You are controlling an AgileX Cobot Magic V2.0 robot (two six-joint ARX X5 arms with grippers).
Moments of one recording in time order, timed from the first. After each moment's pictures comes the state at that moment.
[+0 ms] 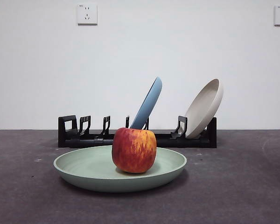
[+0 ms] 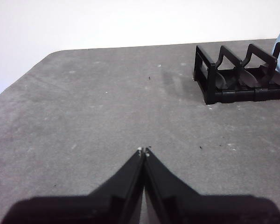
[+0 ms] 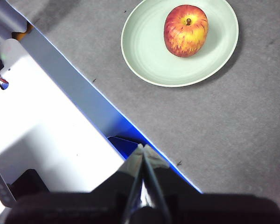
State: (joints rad) left arm 0.03 0.00 0.02 -0.19 -0.05 0.03; right arm 0.81 0.77 1.00 -1.08 -0.16 0.09
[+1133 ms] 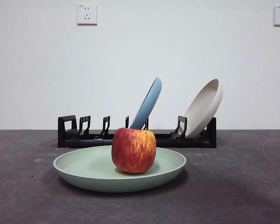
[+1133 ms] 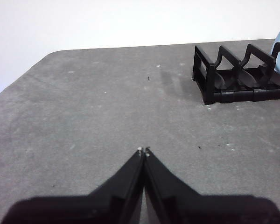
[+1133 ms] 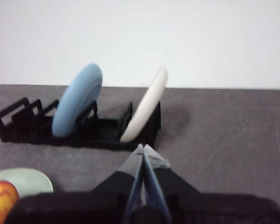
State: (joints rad) left arm 0.03 0.00 0.02 -0.19 -0.05 0.03; right arm 0.03 0.20 0.28 -0.15 -0.21 0.01
